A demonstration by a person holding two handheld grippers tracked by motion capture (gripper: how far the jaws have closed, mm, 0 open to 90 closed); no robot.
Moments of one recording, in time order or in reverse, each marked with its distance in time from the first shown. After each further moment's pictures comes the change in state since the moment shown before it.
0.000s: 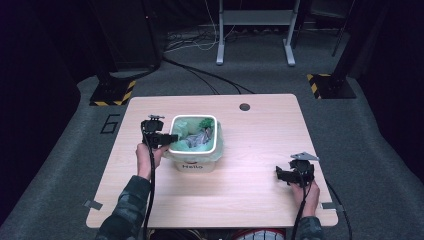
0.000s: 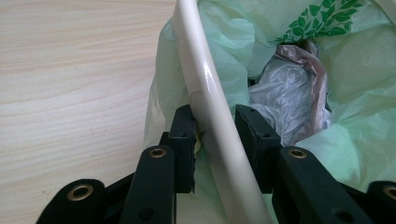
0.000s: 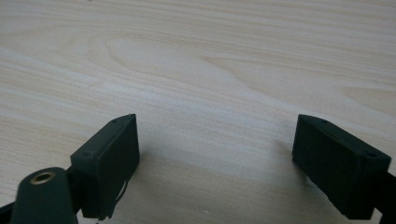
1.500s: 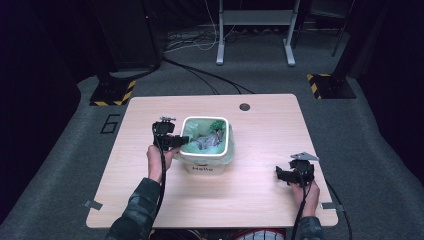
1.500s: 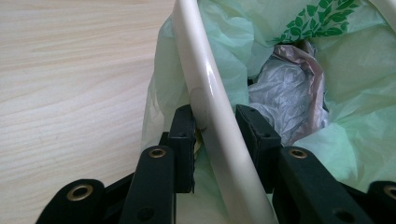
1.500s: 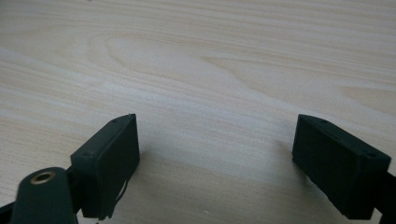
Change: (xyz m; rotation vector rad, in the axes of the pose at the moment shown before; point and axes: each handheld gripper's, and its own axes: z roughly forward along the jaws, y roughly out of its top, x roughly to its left) left arm -0.032 -0.002 0.012 -0.002 -0.039 0.020; right arm 0.000 0.000 0.000 0.000 -0.001 0.000
